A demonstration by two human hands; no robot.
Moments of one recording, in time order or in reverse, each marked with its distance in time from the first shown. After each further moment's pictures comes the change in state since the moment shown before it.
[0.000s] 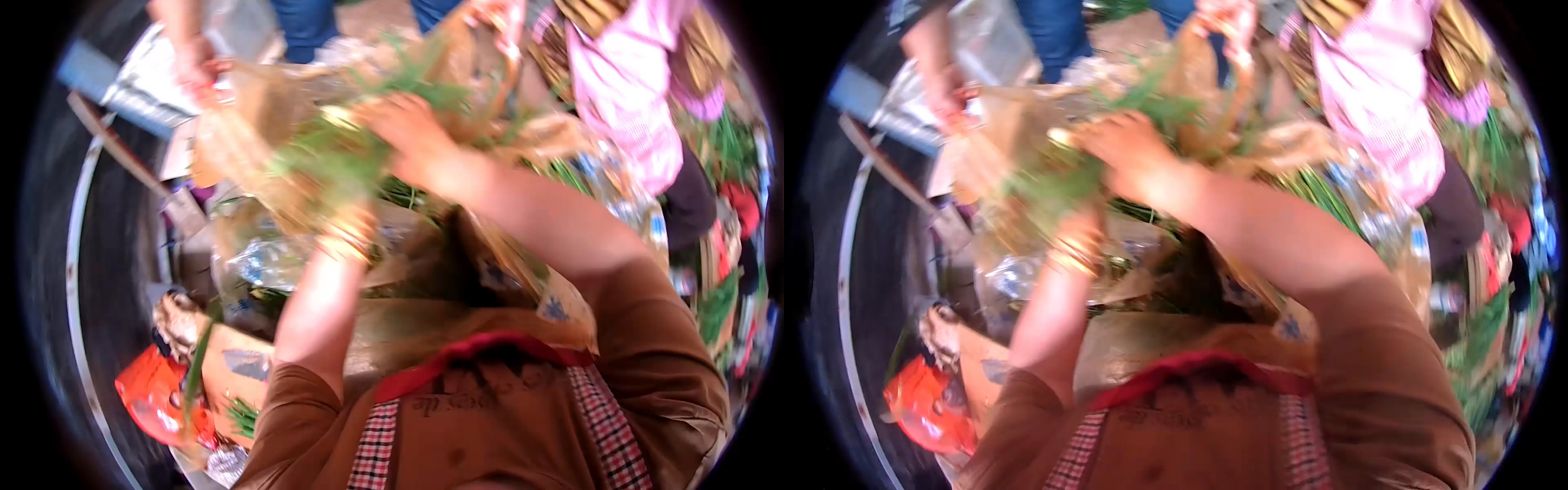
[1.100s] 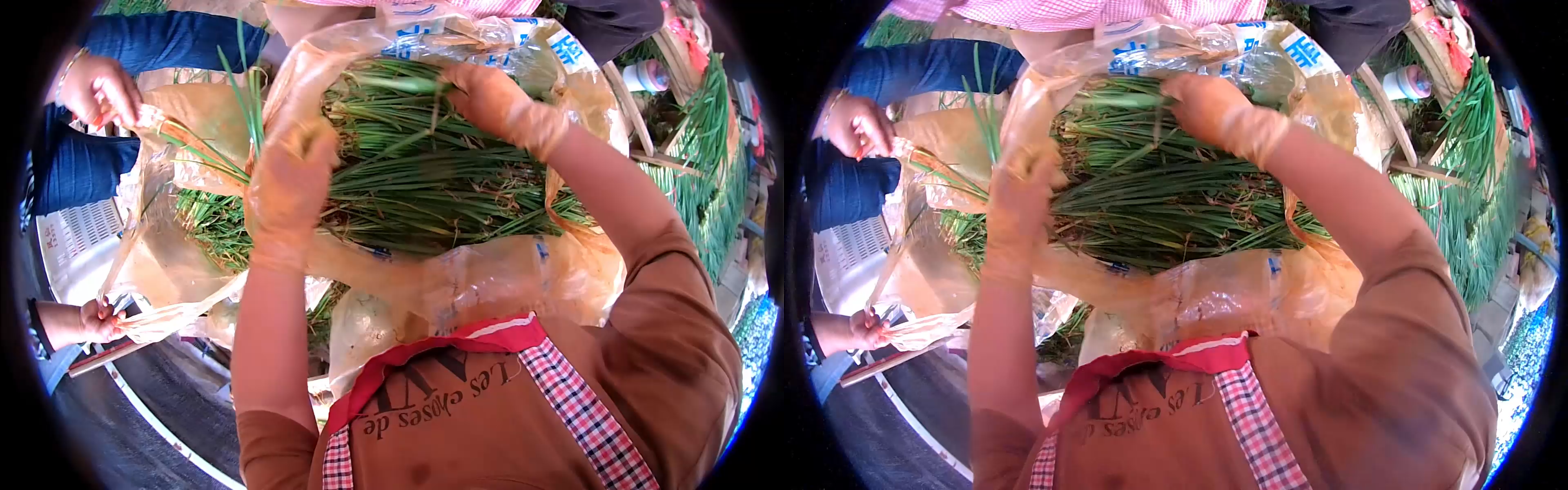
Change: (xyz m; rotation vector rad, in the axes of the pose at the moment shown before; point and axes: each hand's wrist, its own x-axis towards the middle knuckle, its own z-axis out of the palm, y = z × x) left_hand 0.020 0.243 0.072 -0.332 -0.435 0.194; right_hand -0.318 0.149 -0.140 0.261 -0.398 1.201
